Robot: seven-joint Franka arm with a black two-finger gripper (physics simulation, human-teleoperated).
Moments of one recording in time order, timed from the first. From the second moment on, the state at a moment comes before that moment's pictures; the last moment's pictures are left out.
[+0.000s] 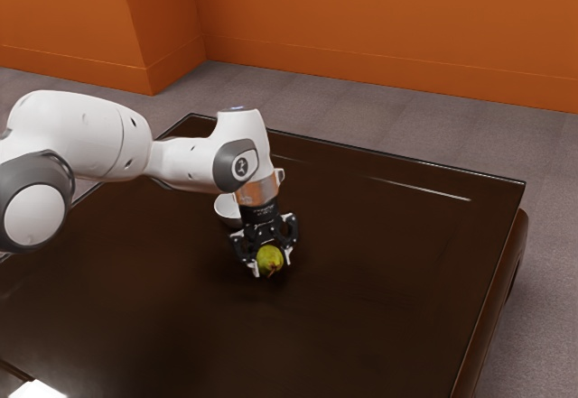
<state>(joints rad) -0.09 0.57 -0.03 -1.70 -0.21 2.10 -0.98</state>
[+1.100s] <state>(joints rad) 0.06 0.54 -0.01 -1.51 -0.10 2.06 -1.02</state>
